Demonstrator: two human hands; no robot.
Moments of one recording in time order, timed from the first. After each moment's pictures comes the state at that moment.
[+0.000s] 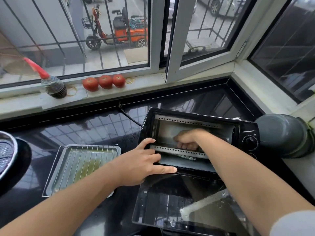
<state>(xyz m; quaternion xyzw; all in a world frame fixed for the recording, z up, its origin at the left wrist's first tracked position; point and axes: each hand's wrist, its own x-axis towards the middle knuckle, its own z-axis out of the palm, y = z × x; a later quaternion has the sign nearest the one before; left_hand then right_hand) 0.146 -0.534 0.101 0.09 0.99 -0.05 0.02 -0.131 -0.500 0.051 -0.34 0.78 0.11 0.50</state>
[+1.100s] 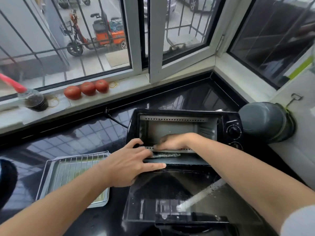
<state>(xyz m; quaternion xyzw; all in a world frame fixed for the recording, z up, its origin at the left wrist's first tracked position) 0.136 -0.542 0.111 0.10 0.99 -0.08 0.05 -0.106 -0.476 0.067 -0.47 0.72 0.05 0.51</state>
